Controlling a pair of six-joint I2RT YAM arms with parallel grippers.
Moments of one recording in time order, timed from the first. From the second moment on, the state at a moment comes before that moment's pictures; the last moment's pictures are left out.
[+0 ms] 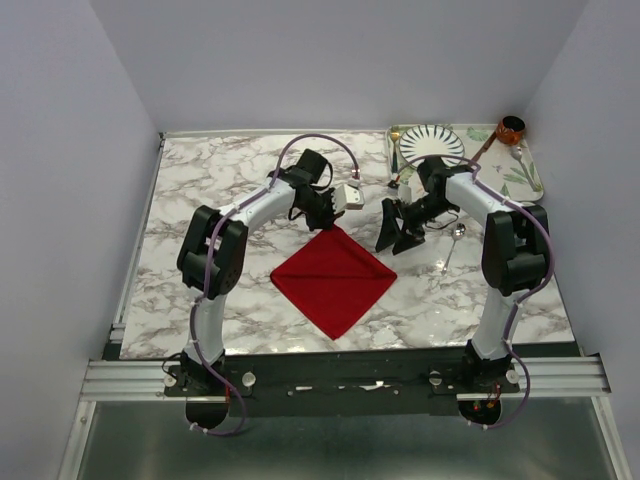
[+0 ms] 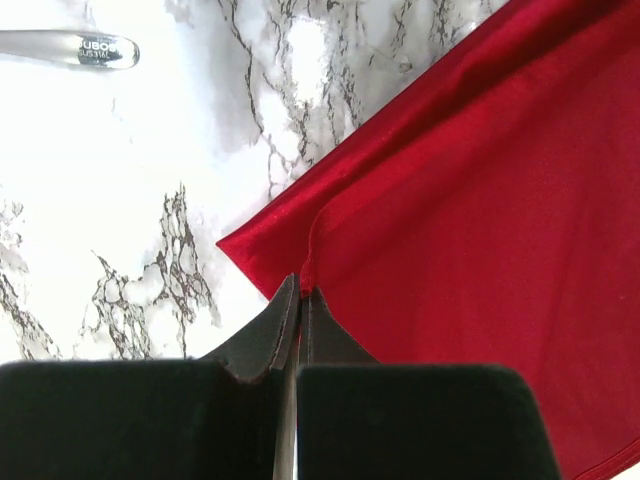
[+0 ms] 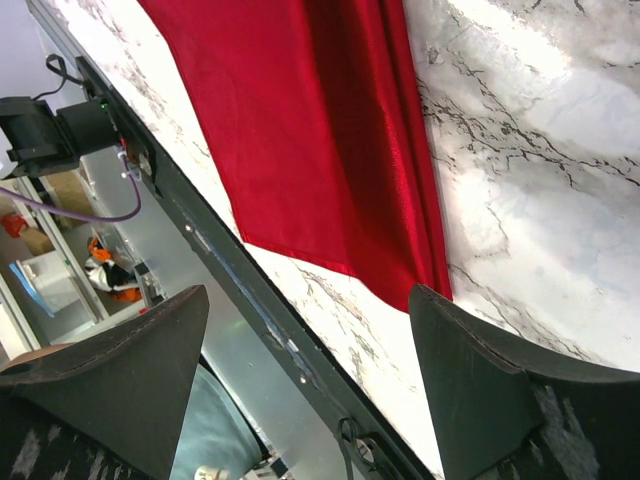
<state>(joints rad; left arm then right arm) -0.52 2.03 1.59 -0.66 0.54 0.82 0.20 1.94 1.44 -1.02 -0.83 -0.13</state>
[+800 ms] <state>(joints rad) -0.49 2.05 1.59 -0.68 0.53 0.75 0.19 1.93 1.43 -1.02 -0.83 -0.13</state>
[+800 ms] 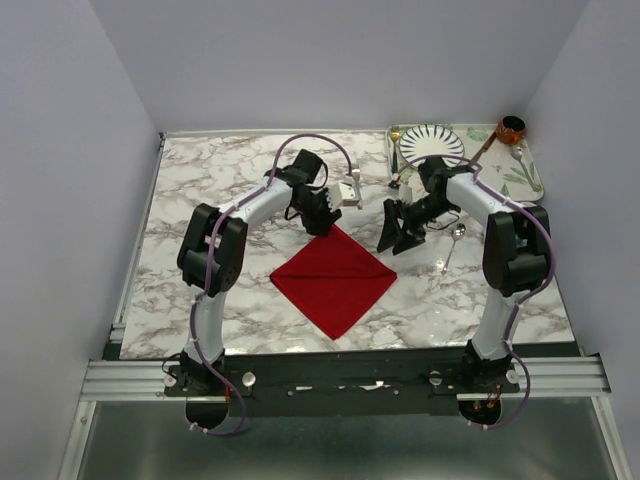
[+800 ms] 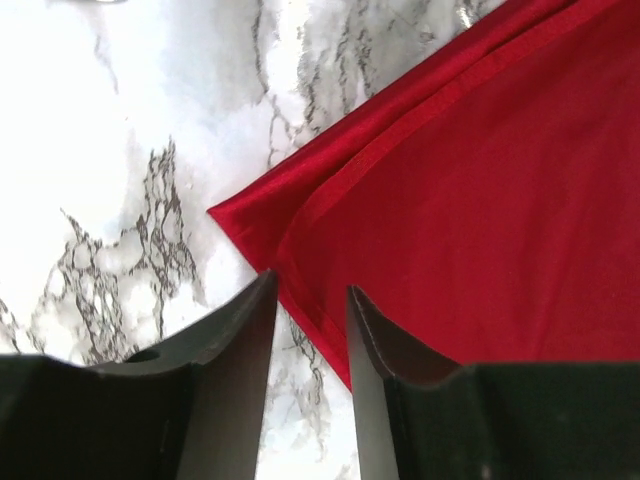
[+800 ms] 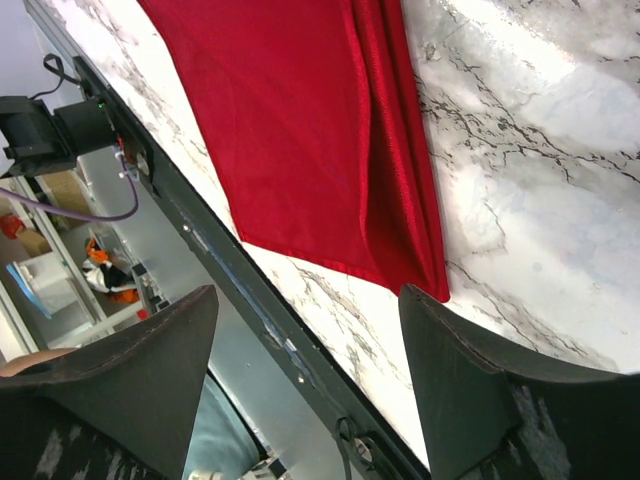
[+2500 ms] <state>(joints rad) -0.32 1.73 0.76 0.09 0.96 -0.53 0.48 2.05 1.24 -0.46 -1.14 0.29</state>
